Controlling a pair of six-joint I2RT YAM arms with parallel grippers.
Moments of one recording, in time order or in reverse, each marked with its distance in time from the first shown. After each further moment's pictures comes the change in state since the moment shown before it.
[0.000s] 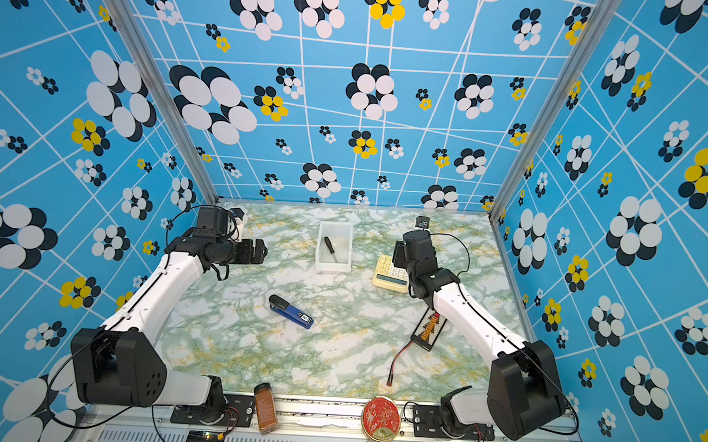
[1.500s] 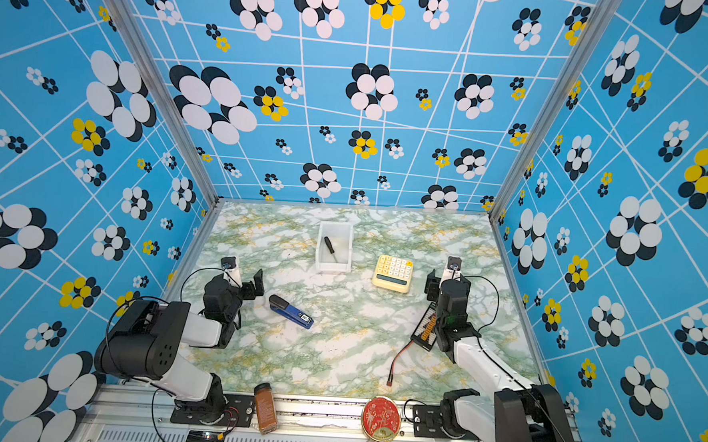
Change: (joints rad) left arm 0.021 0.159 -0.947 1.724 -0.155 0.031; right arm -0.227 -0.263 -0.652 0.621 0.023 -0.281
